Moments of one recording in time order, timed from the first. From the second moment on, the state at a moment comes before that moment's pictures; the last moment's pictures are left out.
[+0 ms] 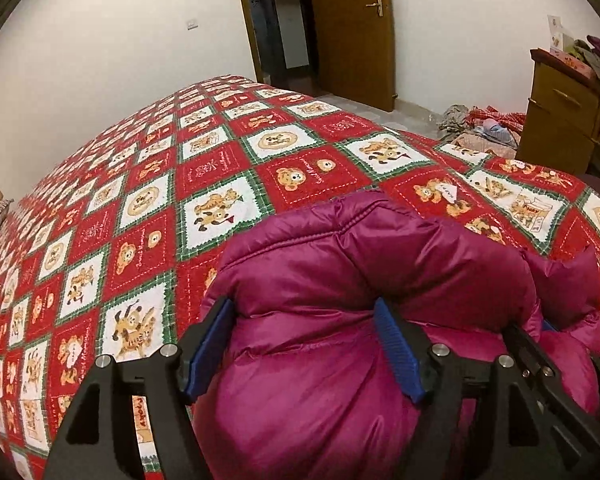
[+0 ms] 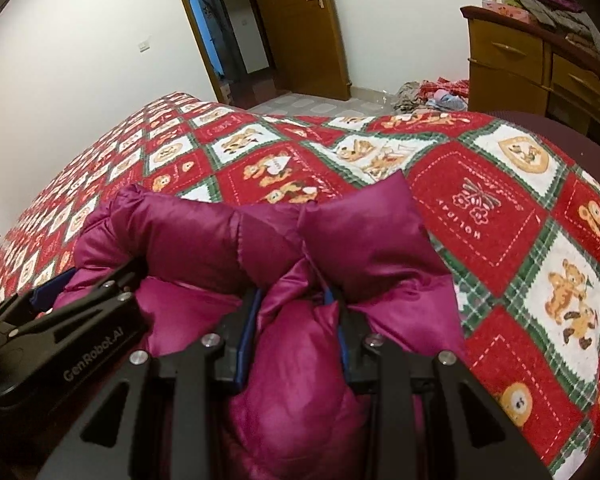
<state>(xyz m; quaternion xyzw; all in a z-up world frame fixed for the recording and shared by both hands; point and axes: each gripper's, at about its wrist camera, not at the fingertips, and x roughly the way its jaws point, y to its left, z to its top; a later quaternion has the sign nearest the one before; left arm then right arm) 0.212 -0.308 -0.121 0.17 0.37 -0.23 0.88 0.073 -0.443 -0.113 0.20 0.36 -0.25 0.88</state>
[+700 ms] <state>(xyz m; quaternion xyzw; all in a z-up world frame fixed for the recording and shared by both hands) 0.120 -0.220 -0.085 0.17 0.39 -0.26 0.87 0.058 -0.428 -0.093 0.14 0.40 -0.25 0.87</state>
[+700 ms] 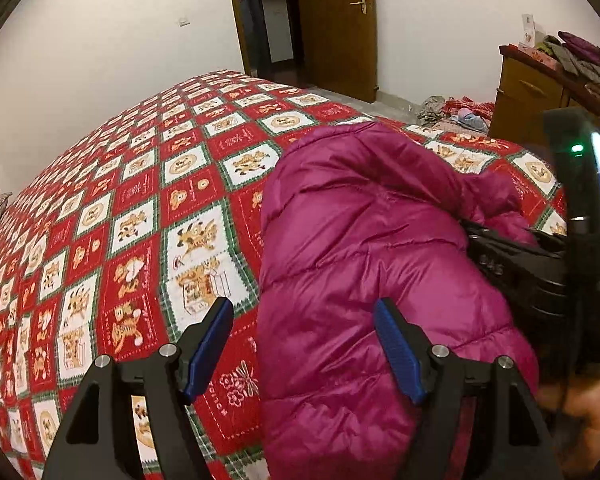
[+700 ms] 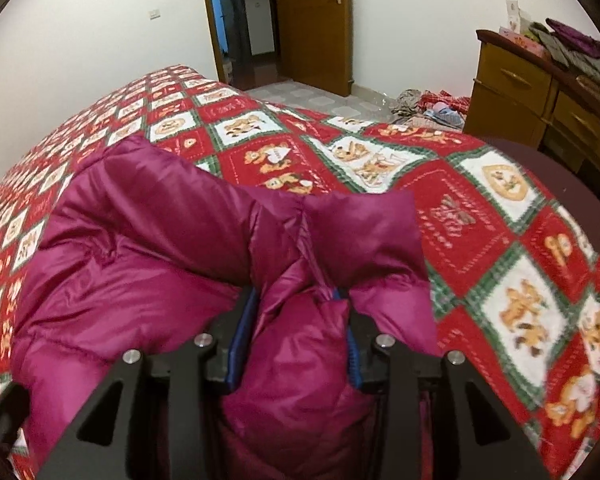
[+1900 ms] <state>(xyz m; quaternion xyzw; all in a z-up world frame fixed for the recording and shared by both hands) 0.184 -0.211 -0.098 0.06 0.43 -0.26 0.86 0.023 -0.423 -0.093 0.19 0.40 -0.19 0.88</state>
